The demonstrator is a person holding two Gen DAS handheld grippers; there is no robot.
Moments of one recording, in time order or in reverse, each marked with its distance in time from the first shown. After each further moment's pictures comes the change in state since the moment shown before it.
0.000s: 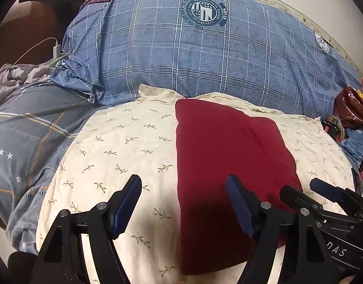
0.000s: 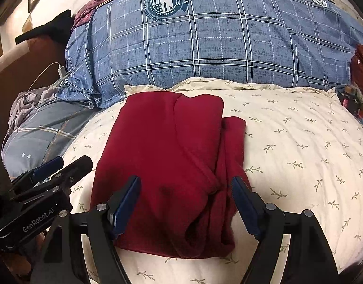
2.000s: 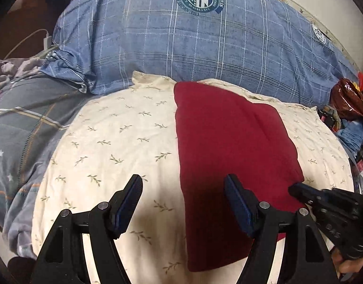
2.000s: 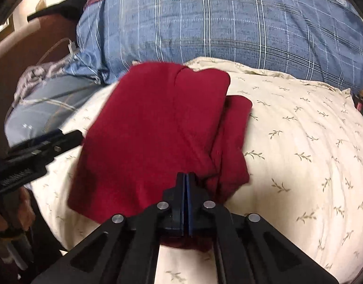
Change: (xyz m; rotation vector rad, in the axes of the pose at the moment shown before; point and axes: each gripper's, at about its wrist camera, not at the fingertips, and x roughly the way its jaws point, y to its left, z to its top) left arm 0.004 -0.001 -0.009 0.014 0.054 -0.032; right arm -0.001 -0.024 -0.020 -0.081 0.061 0.085
